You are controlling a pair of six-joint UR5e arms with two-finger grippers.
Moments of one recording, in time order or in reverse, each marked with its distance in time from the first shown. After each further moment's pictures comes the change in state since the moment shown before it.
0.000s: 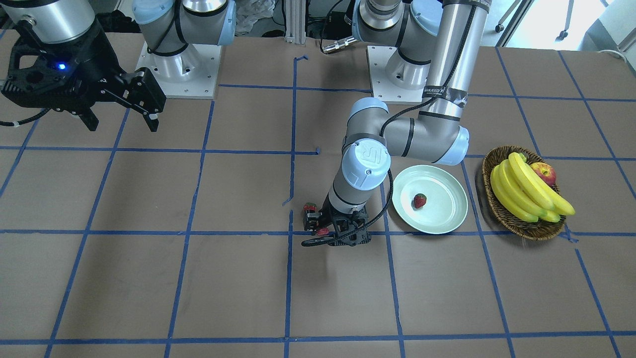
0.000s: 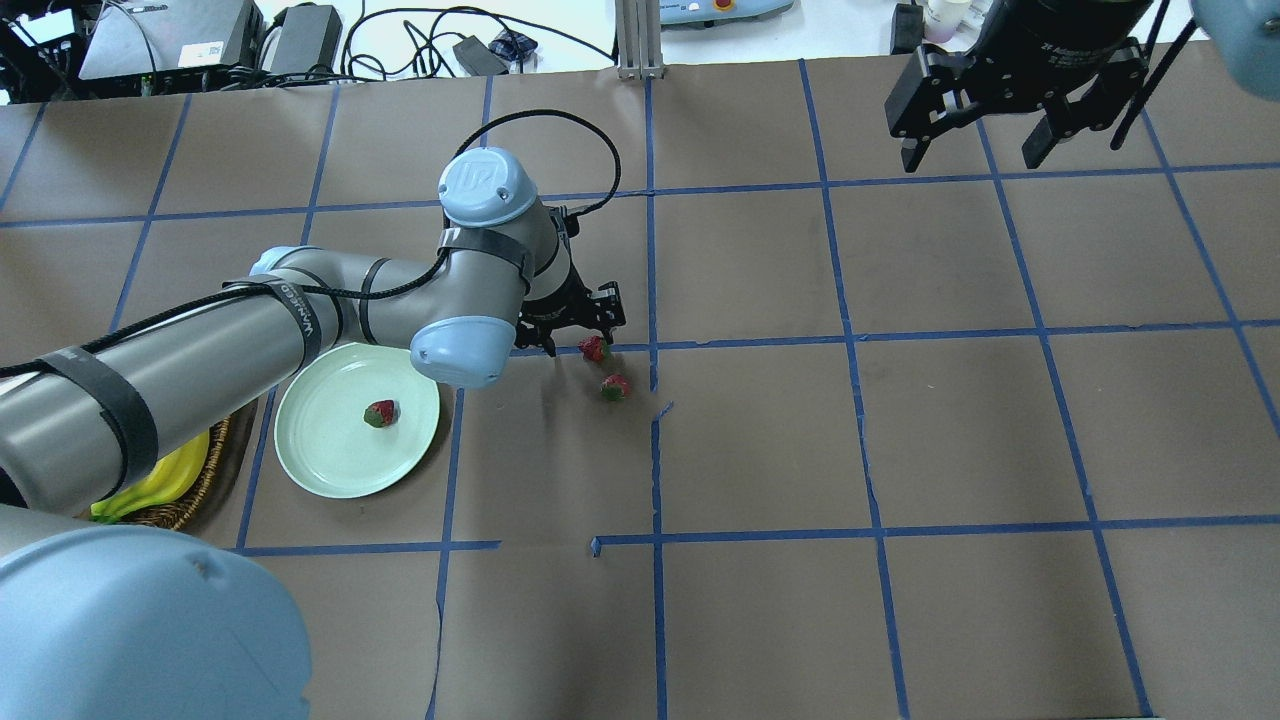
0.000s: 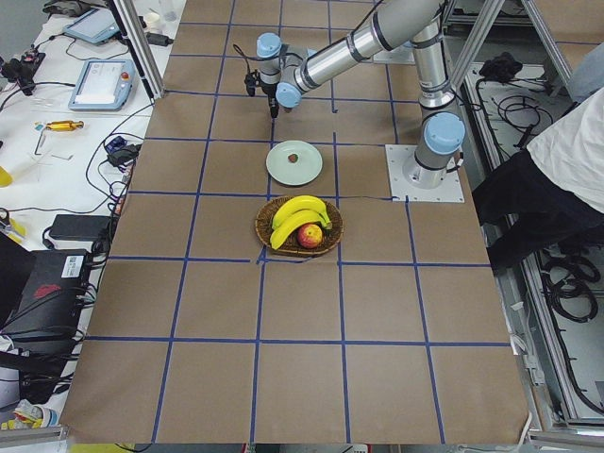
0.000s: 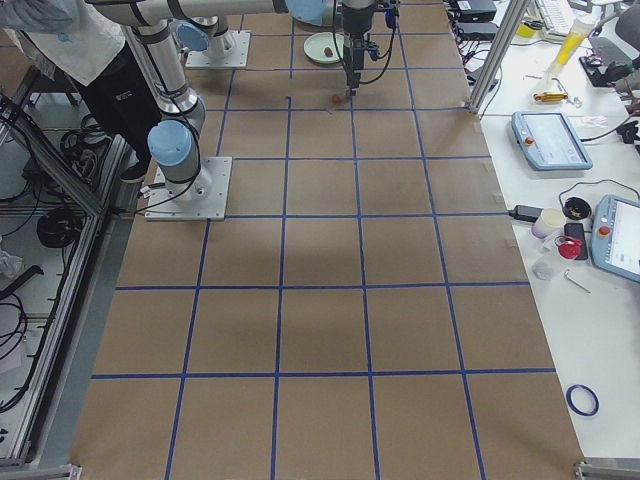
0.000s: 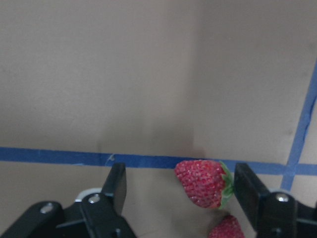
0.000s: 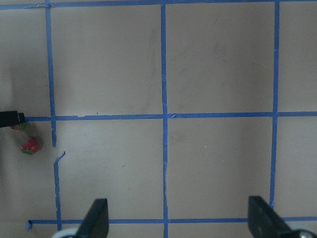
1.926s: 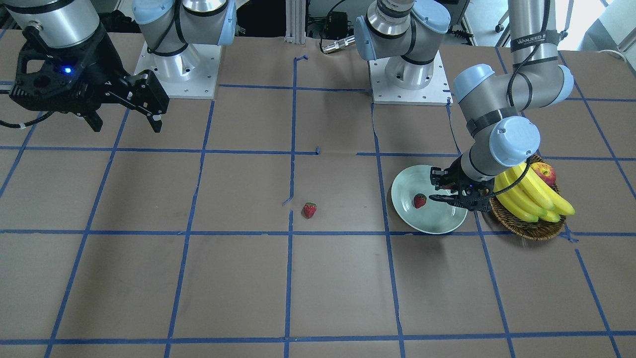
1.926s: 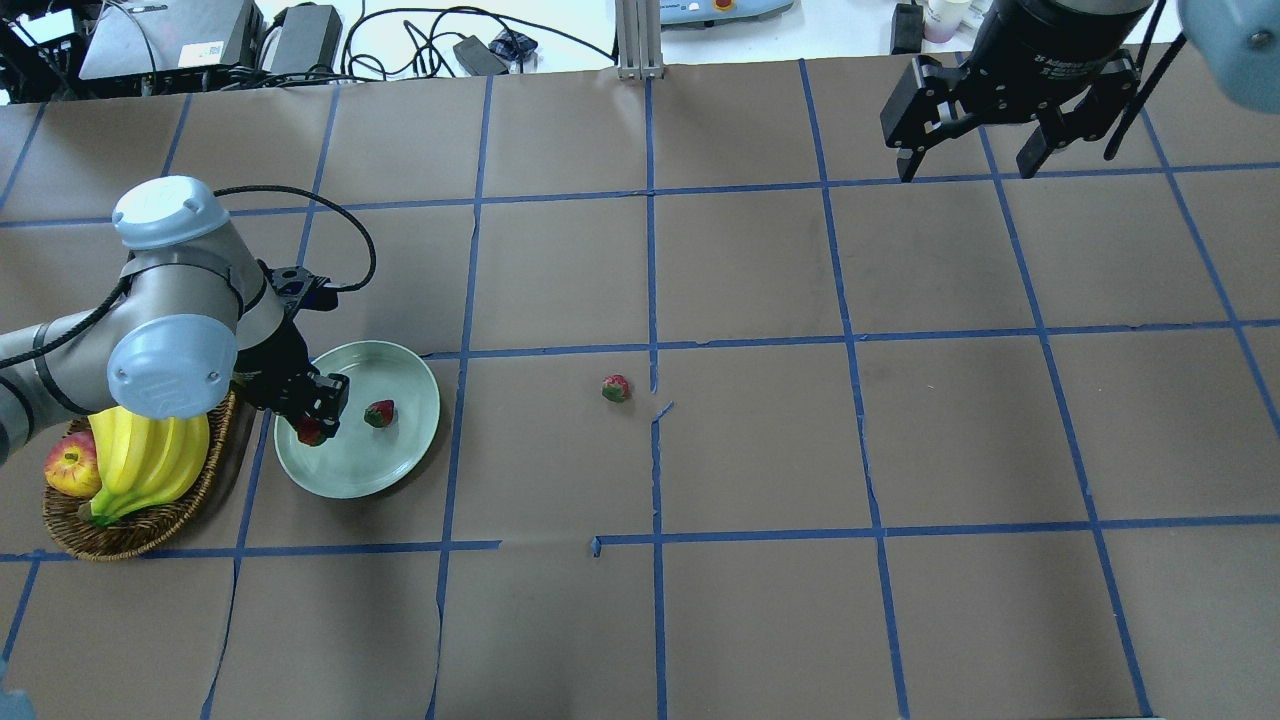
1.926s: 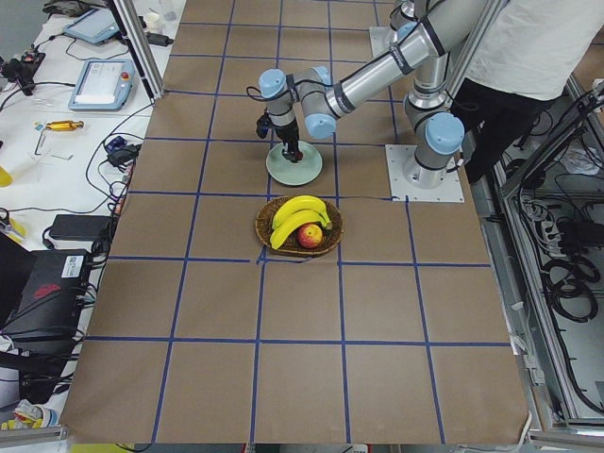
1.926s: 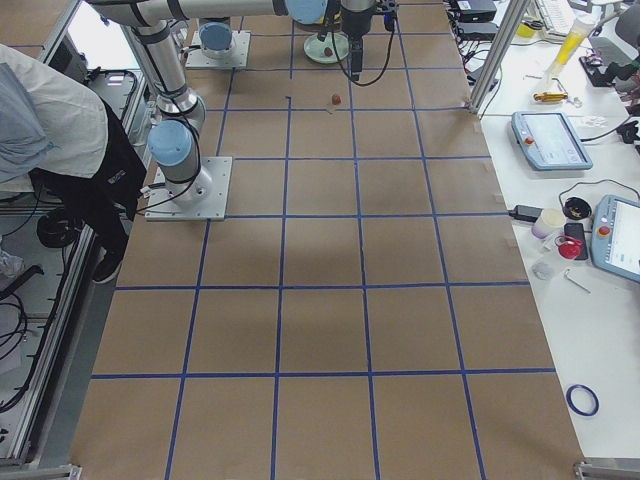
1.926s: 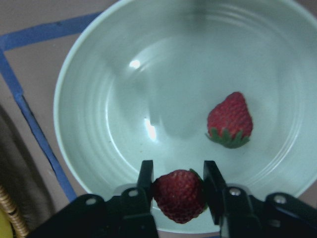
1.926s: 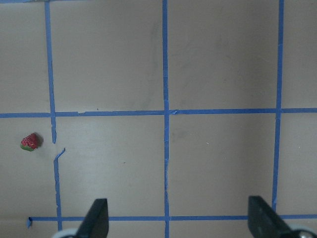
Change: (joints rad) left arm 0.491 0.272 -0.230 -0.293 0.220 0.805; right arm 0.003 -0.001 0.016 -0.001 0.003 0.002
